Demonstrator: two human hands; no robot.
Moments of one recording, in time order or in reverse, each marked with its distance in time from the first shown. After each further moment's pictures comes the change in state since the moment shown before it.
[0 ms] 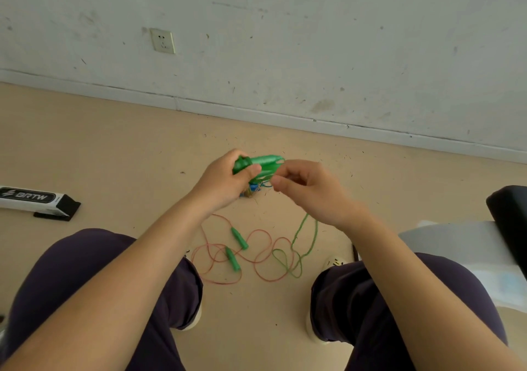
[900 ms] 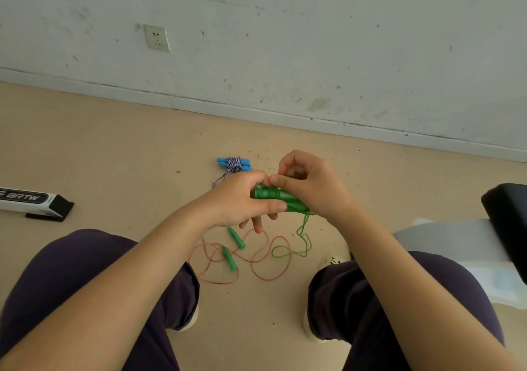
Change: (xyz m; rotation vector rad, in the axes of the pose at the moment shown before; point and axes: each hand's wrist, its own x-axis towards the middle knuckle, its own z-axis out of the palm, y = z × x) left_hand -0.020 0.016 0.009 -0.003 -0.422 0.020; right_hand 0.011 0.020 0.001 0.035 0.142 0.107
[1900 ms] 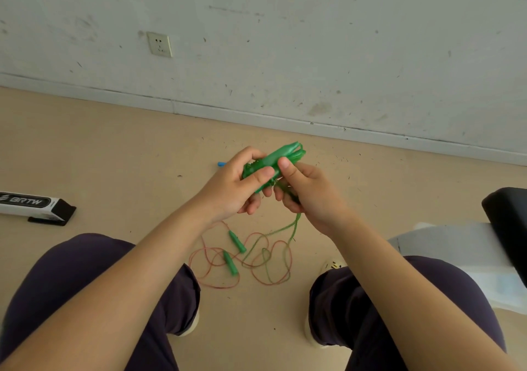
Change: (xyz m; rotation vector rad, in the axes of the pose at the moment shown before) left_hand 0.002 0.002 -0.006 -0.285 0.204 0.175; right_hand -0.004 -0.004 0.008 0.449 -0.085 0.104
